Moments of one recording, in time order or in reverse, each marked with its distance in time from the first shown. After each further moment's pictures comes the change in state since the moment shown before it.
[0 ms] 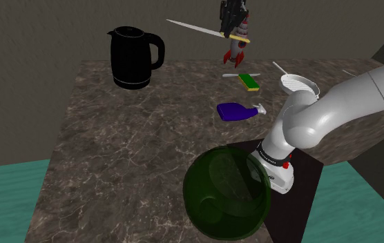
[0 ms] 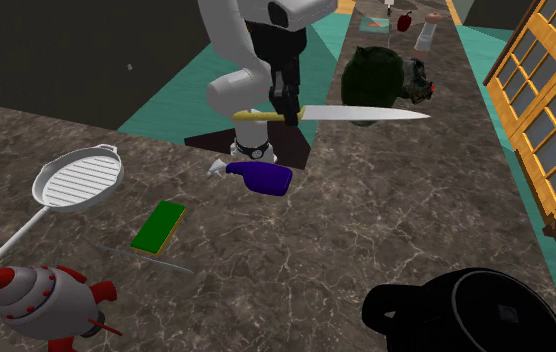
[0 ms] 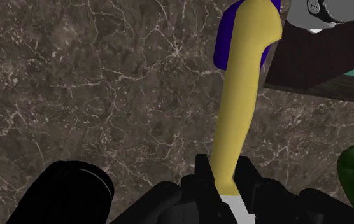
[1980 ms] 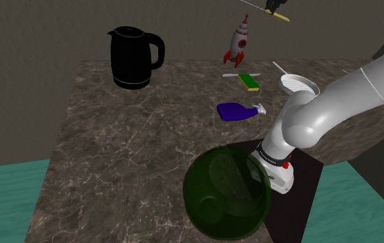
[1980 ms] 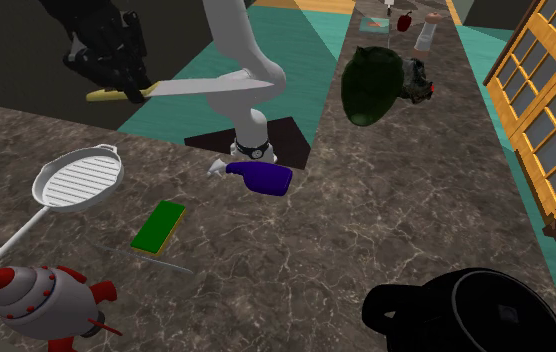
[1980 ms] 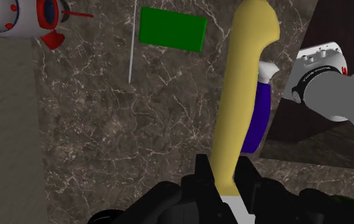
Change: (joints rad) arm -0.047 0.120 -0.390 0.385 -0.141 -0.268 -0.450
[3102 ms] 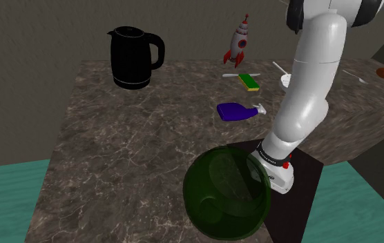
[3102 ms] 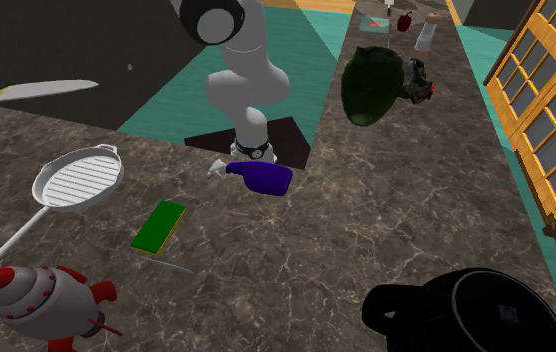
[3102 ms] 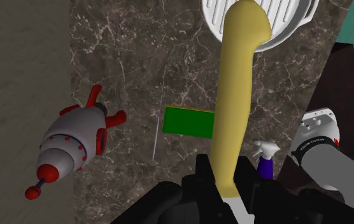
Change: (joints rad) arm -0.418 0.833 -0.603 0.618 0.557 -0.216 -0.855
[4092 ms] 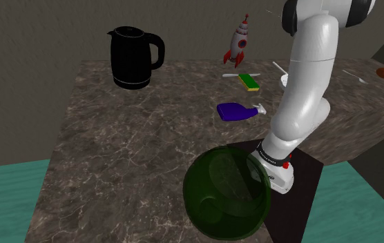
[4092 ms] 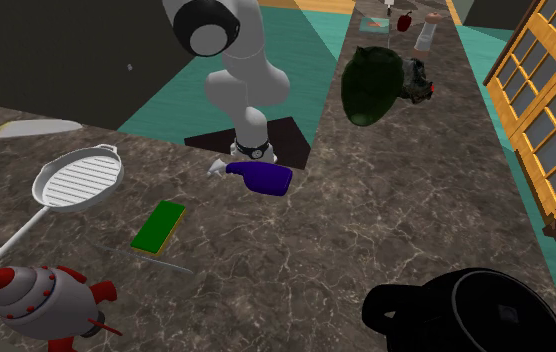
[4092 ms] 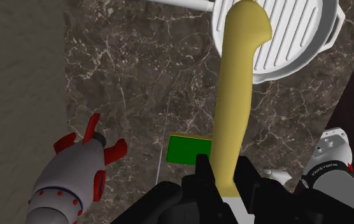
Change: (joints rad) arm -0.065 0.071 0.013 -0.130 0.034 0.140 -0.106
